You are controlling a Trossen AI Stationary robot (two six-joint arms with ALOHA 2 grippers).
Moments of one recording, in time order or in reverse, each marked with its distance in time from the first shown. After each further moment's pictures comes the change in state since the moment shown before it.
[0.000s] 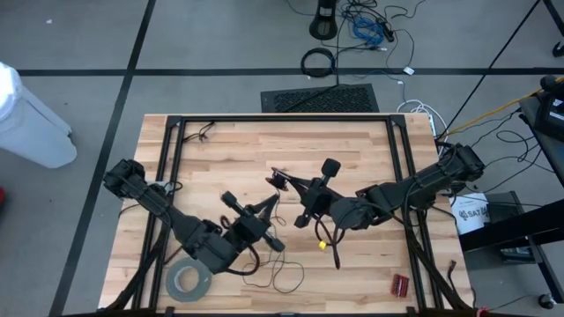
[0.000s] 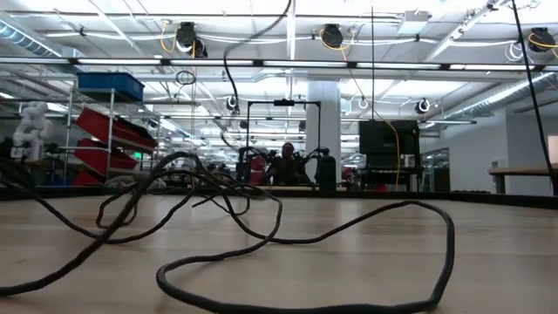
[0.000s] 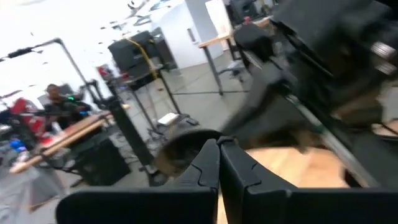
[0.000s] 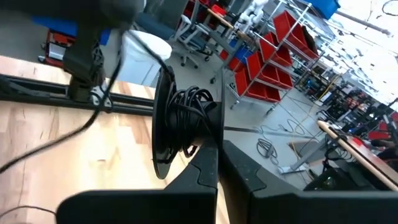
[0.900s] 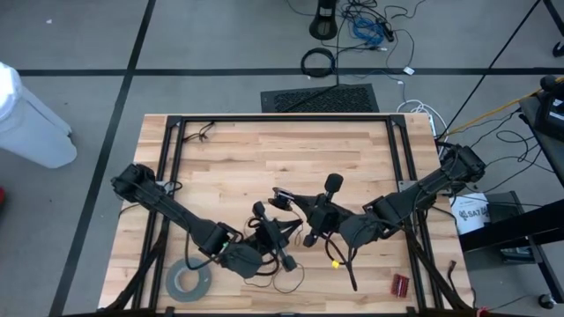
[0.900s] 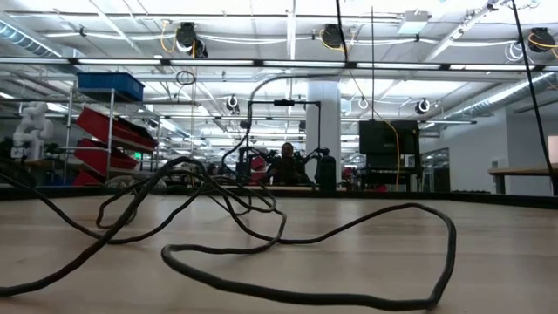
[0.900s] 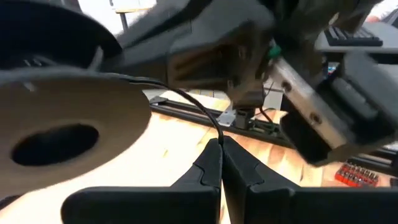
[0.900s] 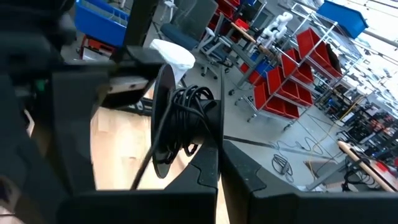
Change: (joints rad) left arm 0.047 0.090 0.000 -0.265 0.401 -0.641; right arm 0.104 0.000 0.000 -0.014 -0.003 -0.014
